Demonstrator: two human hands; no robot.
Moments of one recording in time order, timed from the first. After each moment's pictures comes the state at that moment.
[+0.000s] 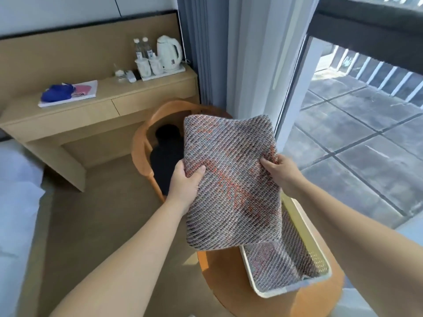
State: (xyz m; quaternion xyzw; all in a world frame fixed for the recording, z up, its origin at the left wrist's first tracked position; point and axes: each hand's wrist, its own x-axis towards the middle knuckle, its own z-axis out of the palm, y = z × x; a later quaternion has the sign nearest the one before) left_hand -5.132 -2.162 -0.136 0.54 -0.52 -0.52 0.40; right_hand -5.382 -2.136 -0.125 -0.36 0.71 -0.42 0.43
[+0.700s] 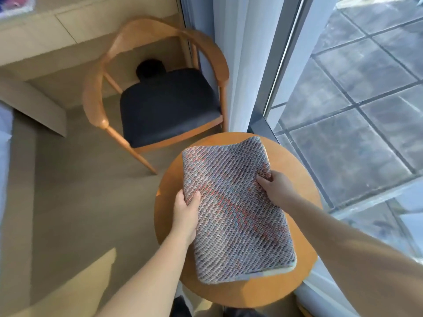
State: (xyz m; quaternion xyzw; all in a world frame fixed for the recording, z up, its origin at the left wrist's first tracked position) left_hand -5.284 -2.087 -0.348 0.68 -0.26 -0.57 0.39; right_hand -5.517 -2.114 -0.331 -0.39 0.79 -0.13 0.46
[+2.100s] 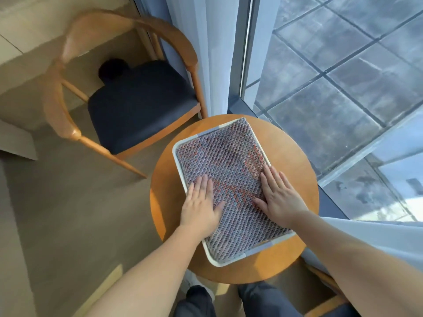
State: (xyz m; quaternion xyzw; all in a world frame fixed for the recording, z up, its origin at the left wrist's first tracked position) left_hand -5.277 -2.074 -0.374 0.48 -0.85 -0.14 -0.17; right_hand -5.512 -2.003 -0.381 -0.68 0.70 0.11 0.17
